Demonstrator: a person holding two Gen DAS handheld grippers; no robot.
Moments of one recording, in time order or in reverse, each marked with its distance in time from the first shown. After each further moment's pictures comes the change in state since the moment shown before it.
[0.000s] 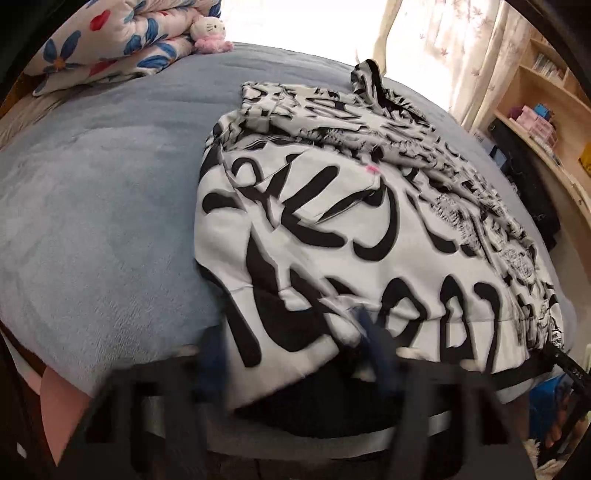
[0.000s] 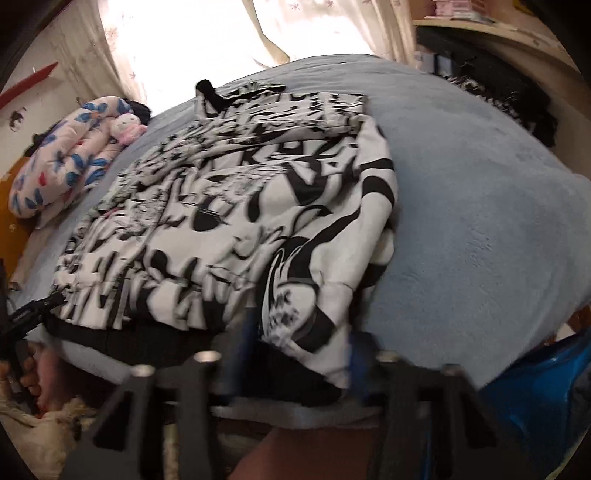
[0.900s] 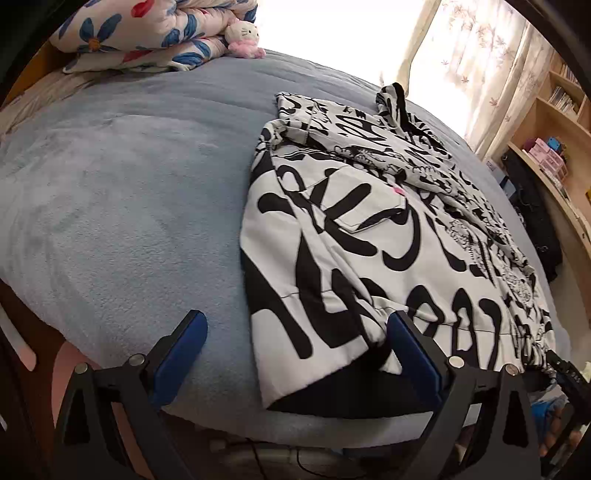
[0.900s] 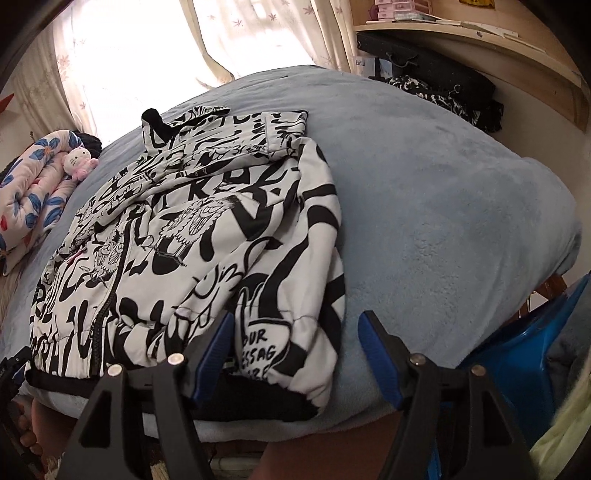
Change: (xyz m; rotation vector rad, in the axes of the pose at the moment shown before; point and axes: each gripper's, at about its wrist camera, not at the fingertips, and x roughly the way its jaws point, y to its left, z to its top) left arm -0.022 0.028 -0.016 -0.104 -0.060 0.019; right arm -0.015 -0.012 0.005 0.121 -0.076 -0.208
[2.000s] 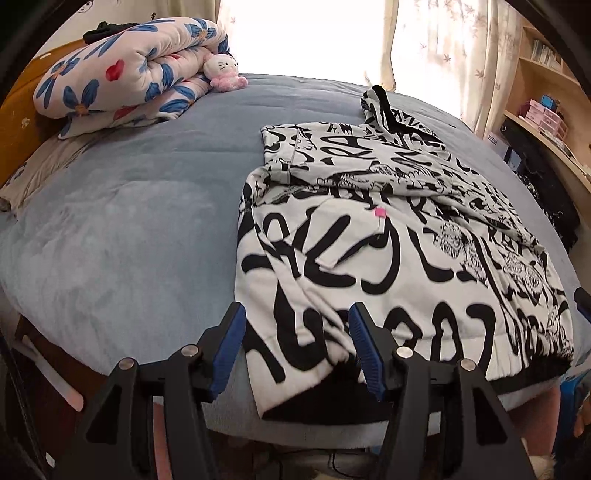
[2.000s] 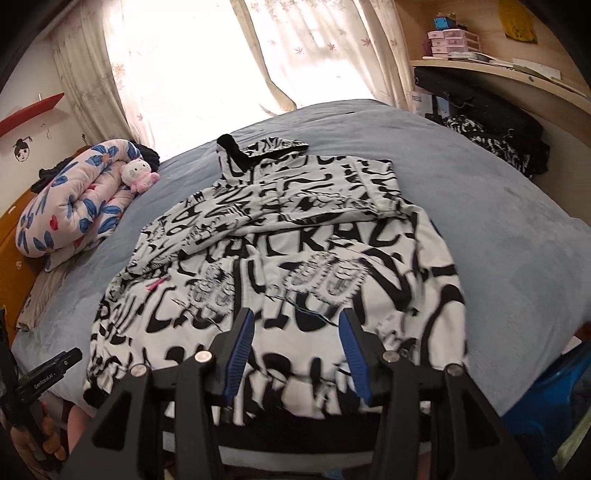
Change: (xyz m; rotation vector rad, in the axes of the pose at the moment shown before) left arm -0.034 -0.041 0.021 0.180 -0.051 0.137; right arm -0.041 0.091 0.025 -0.073 -0.110 0.149
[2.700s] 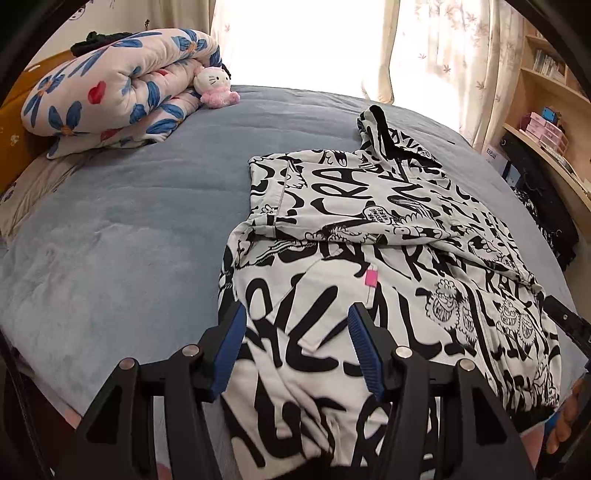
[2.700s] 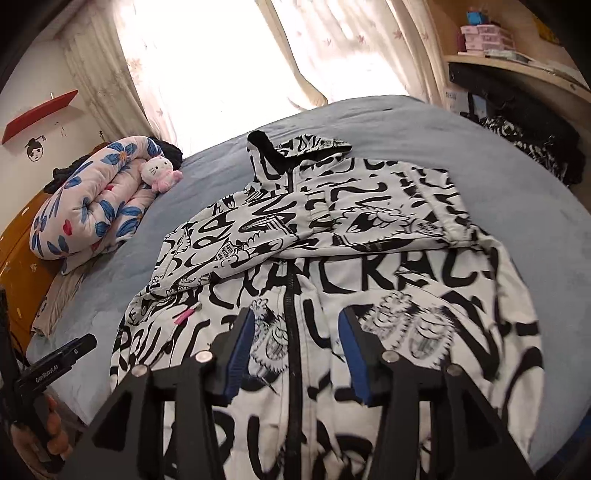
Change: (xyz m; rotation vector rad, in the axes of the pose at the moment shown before) left arm 0.009 -0.016 0.074 -0.015 -0.030 -0.014; right arm 0.052 0.056 0.047 -0.021 0.019 0.107
